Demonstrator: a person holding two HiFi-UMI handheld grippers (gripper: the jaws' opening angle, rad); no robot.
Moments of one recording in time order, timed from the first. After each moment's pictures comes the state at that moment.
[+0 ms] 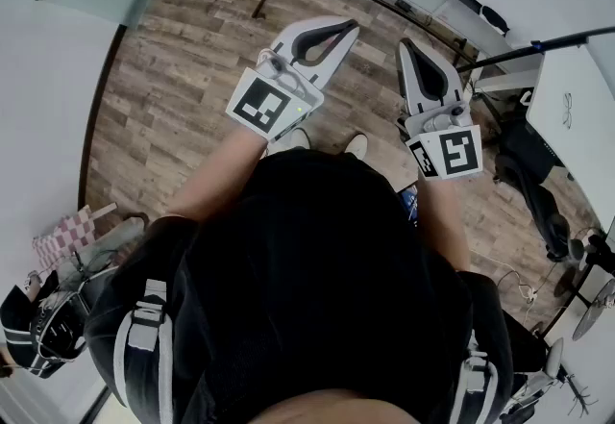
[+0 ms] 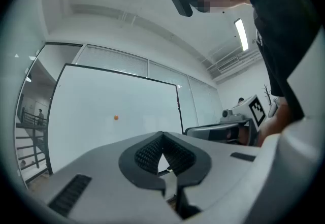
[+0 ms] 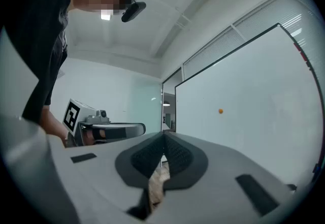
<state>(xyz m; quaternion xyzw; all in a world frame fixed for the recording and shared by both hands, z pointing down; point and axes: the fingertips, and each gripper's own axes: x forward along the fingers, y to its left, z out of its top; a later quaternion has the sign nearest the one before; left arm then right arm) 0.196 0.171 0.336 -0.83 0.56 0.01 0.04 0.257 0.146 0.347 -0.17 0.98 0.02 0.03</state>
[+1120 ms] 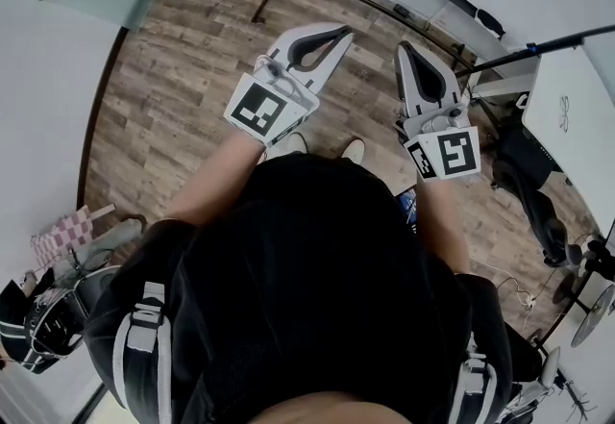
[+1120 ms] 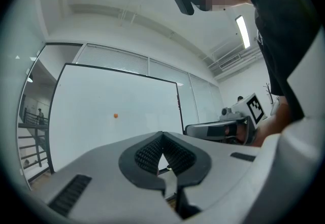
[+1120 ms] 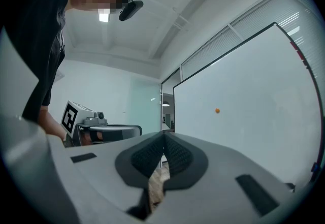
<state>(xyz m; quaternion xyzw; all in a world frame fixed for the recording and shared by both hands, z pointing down) 0.214 0.171 0.343 -0.82 0.57 0.00 0.04 0.279 0.139 0.348 -0.18 0.98 0.01 0.03</state>
